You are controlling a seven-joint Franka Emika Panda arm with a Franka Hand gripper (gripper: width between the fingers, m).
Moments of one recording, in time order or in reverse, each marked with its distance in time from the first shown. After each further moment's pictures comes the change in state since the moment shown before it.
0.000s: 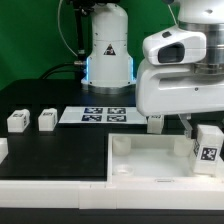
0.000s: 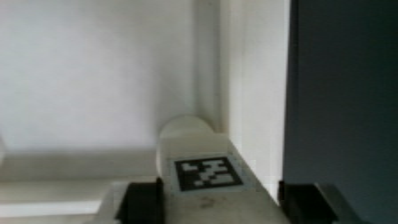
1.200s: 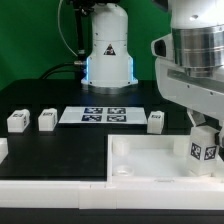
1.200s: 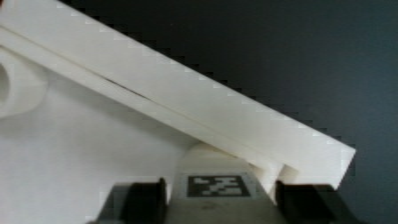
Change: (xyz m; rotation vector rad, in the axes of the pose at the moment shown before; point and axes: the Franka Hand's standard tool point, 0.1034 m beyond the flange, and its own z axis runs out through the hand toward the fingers) arm 0.001 -0.010 0.005 0.111 -0.007 1.165
